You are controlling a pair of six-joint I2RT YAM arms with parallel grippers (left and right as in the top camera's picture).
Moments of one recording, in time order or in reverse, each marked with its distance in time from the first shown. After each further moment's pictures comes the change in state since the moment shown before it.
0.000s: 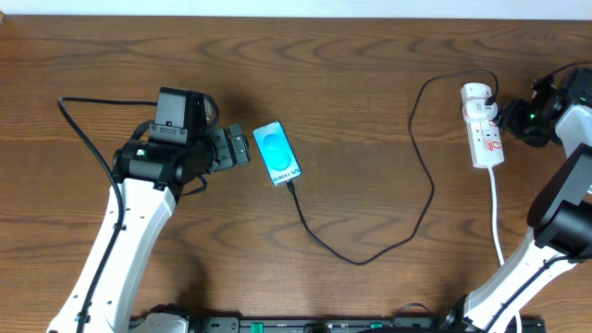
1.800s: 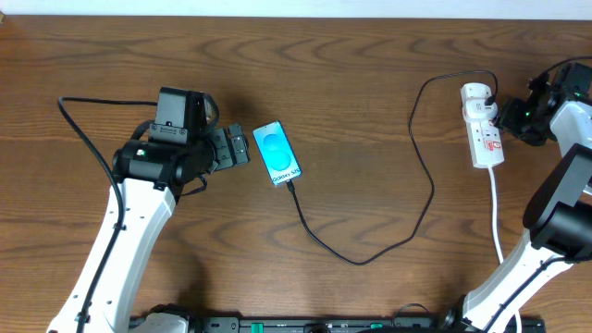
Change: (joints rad) left arm 0.000 0.000 0.000 0.000 0.000 0.000; right arm 0.039 -0.018 0.003 -0.040 0.086 0.014
